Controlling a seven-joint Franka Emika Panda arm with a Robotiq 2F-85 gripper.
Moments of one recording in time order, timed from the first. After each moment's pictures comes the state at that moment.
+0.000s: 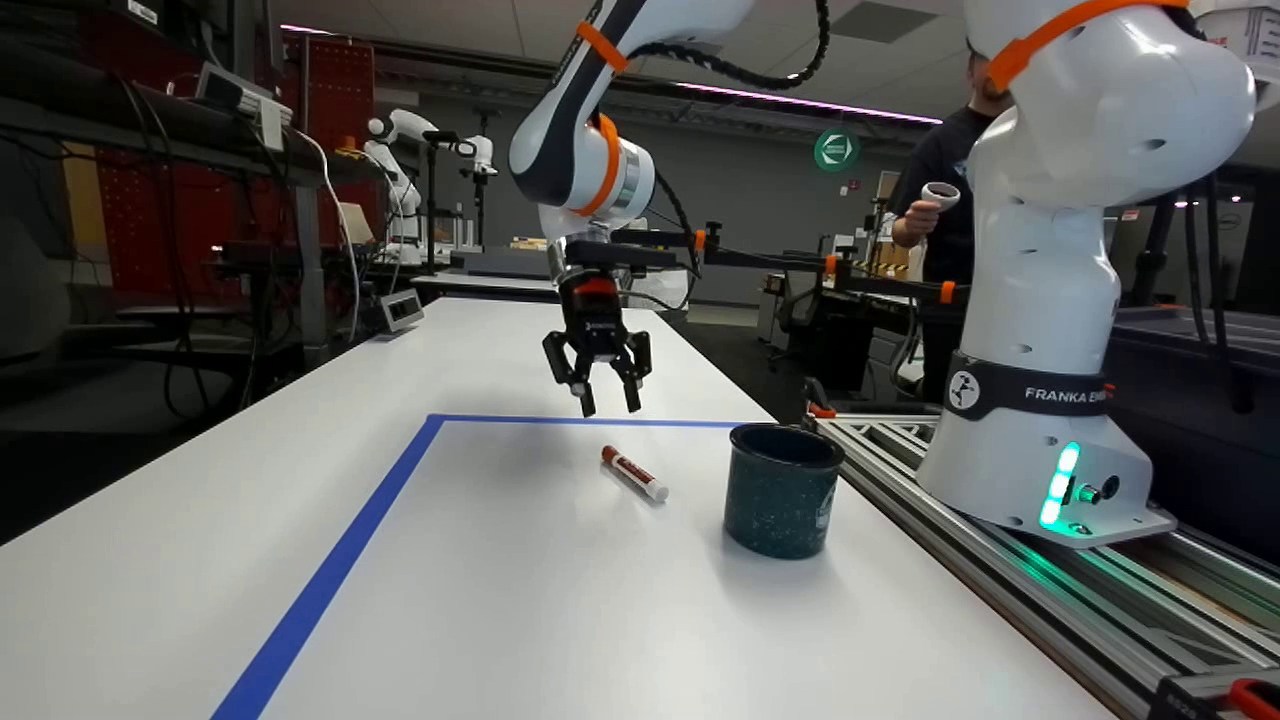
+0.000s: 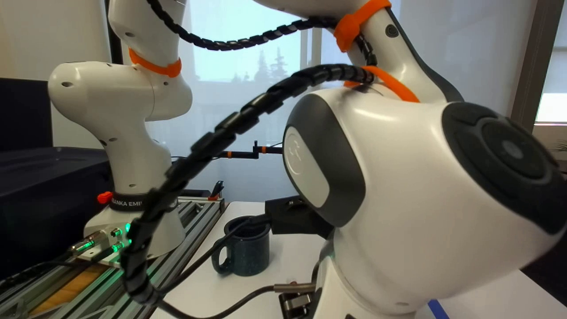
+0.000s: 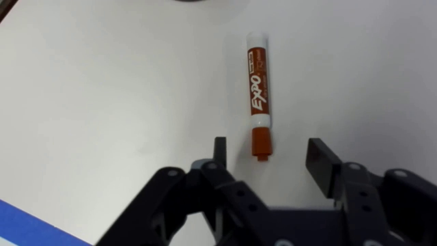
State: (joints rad) arm -0.33 0.40 -0.28 -2.23 0.47 2.05 0.18
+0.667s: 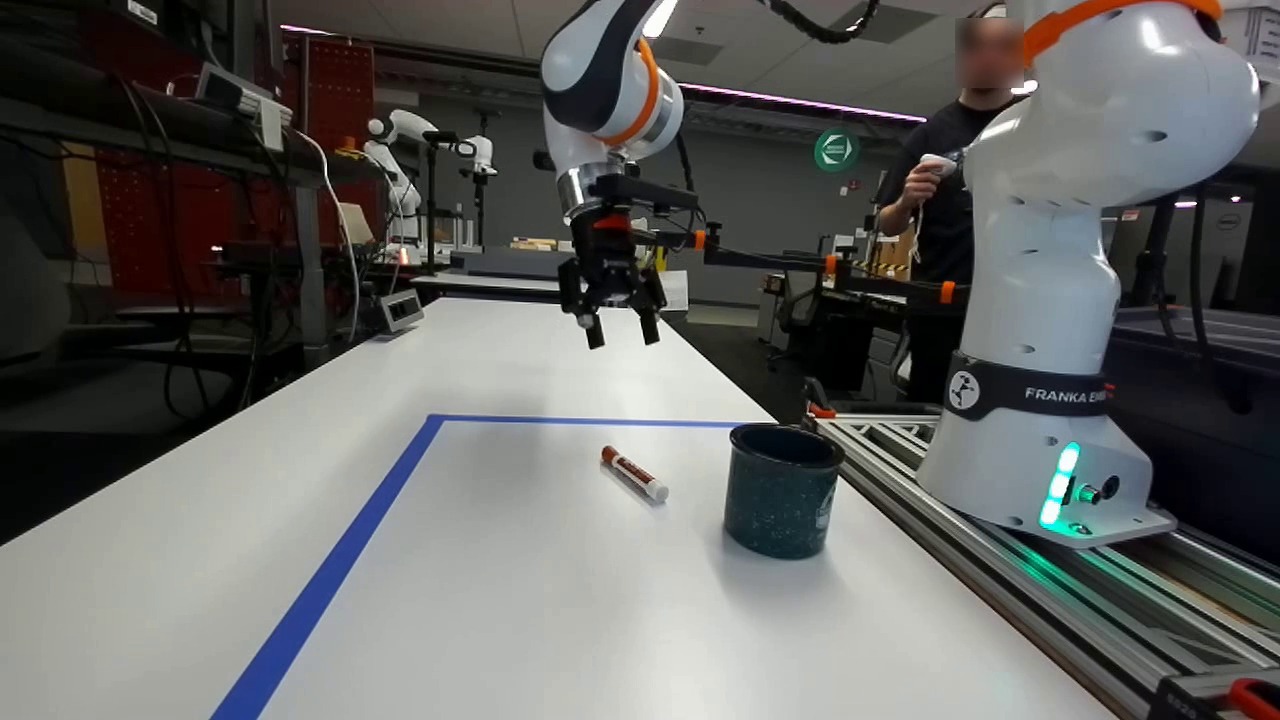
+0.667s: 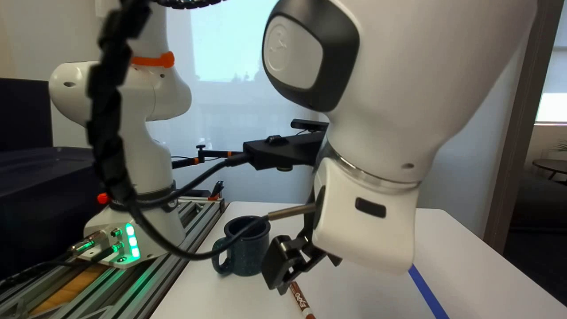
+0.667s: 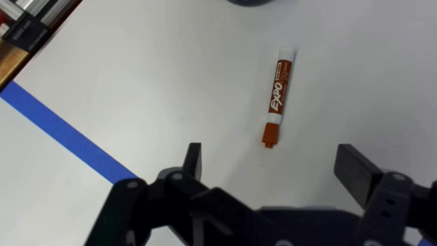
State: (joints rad) arm -0.30 0.14 -0.29 -2.34 0.23 2.07 0.16
